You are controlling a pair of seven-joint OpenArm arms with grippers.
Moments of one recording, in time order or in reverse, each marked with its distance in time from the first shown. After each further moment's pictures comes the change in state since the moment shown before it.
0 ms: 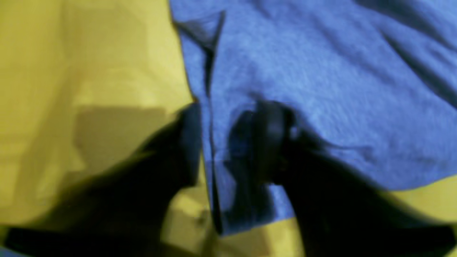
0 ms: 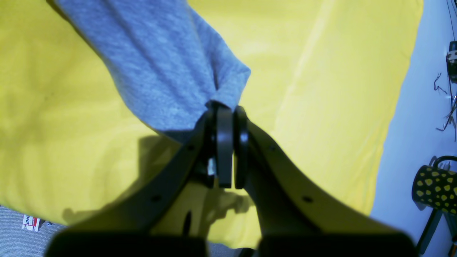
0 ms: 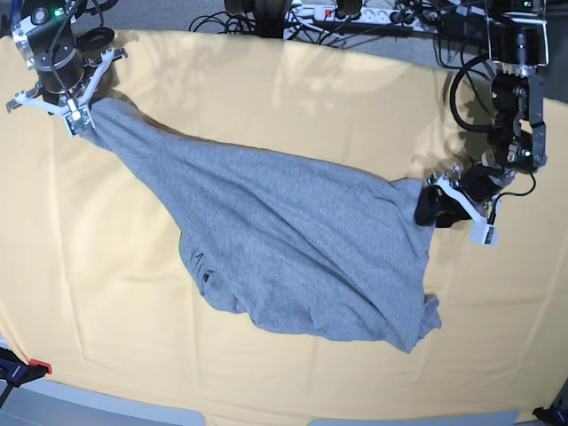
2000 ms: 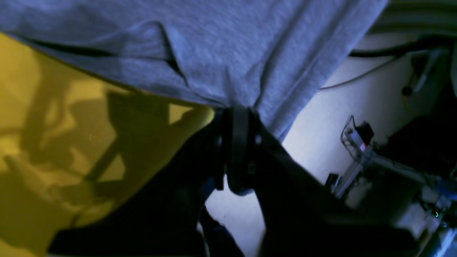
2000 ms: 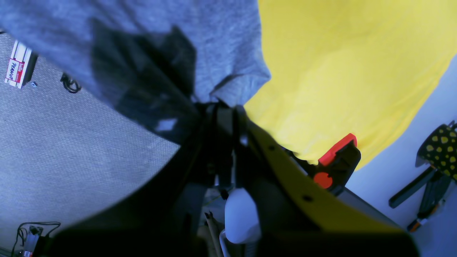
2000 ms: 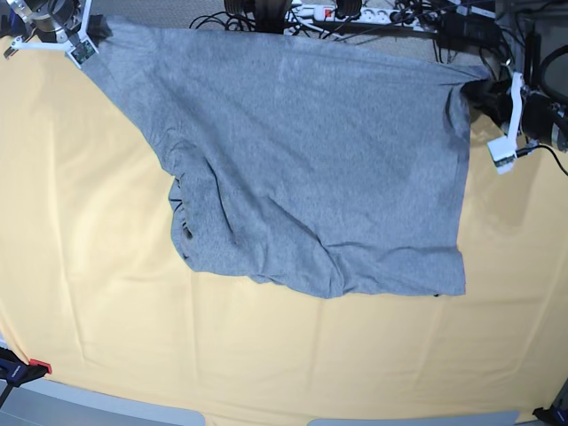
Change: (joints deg) left arm 18.3 -36.1 0.9 25.6 -40.3 -16.4 41.1; right arm -19.0 6.7 2.1 1.4 0.5 4.7 -7.8
